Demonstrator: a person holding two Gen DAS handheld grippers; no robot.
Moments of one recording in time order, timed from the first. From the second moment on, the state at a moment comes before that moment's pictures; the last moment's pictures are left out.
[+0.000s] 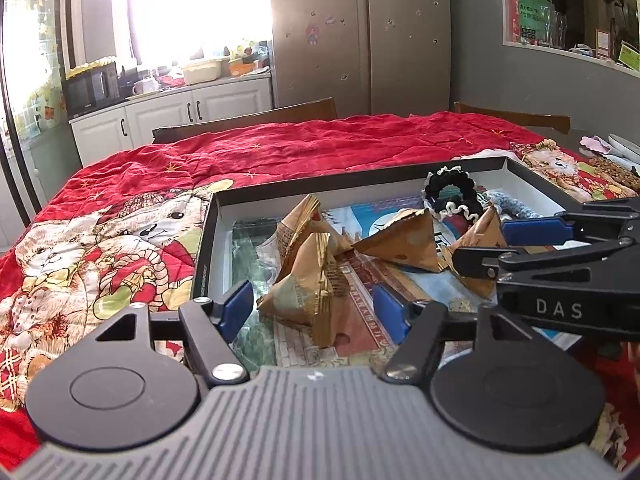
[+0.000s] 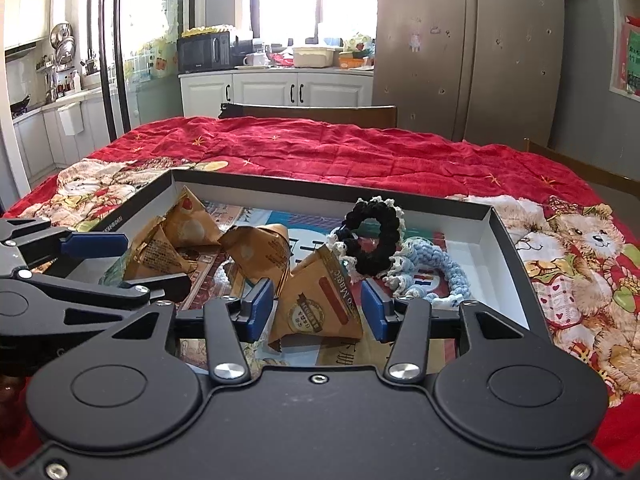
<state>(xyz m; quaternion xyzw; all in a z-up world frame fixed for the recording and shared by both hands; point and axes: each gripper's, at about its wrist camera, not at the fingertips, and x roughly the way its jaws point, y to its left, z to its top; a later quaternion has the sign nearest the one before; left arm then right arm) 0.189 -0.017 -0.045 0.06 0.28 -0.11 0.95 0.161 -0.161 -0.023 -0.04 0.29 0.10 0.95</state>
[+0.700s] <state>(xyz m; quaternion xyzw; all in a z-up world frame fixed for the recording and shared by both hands) 0.176 -0.014 -0.036 0.05 0.26 -0.12 0.96 0.136 -0.174 0.000 -0.01 0.25 0.10 0.96</state>
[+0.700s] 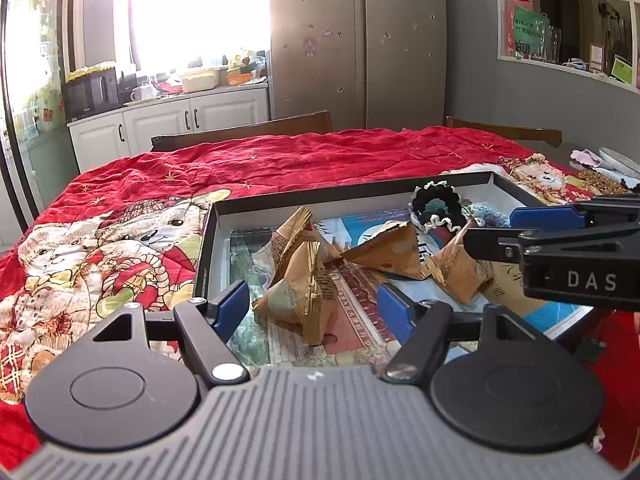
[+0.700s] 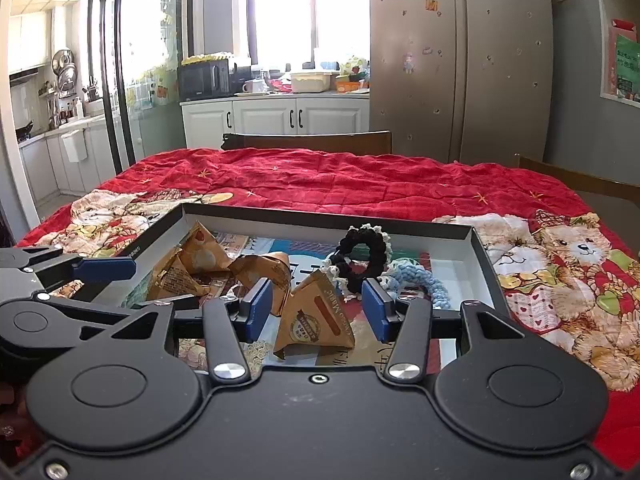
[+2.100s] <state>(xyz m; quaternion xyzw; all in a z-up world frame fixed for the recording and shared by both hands) 0.111 -0.023 0.011 0.03 0.24 -0.18 0.95 0.054 -0.206 0.042 -0.02 0.22 0.12 0.97</state>
